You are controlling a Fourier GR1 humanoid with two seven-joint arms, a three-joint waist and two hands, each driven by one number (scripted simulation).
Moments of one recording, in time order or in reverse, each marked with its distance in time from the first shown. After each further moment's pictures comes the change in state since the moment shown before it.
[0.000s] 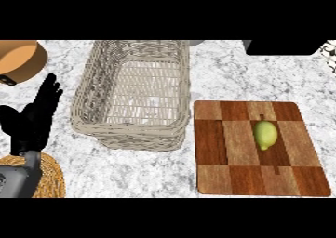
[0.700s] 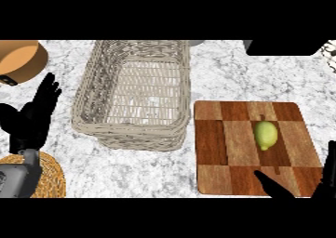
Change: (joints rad) left arm -0.009 -0.040 0.068 0.031 -0.043 -0.068 -0.004; right arm -0.306 0.085 -0.029 0.270 0.023 -0.070 -0.049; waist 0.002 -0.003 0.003
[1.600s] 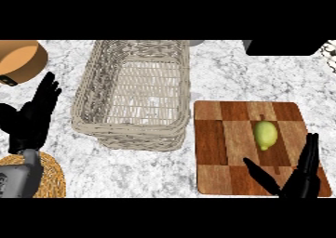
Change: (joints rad) left arm 0.001 -0.069 0.072 -0.032 -0.085 -0.063 0.033; right arm -0.137 0.017 -0.020 0.297 -0.074 -0.207 -0.203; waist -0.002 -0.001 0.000
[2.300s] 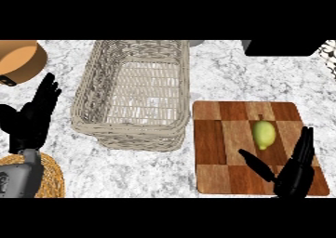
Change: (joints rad) left arm -0.006 -0.035 0.051 0.026 -0.034 -0.050 -0.021; right arm -0.106 0.003 -0.059 0.152 0.011 -0.035 0.022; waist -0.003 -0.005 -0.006
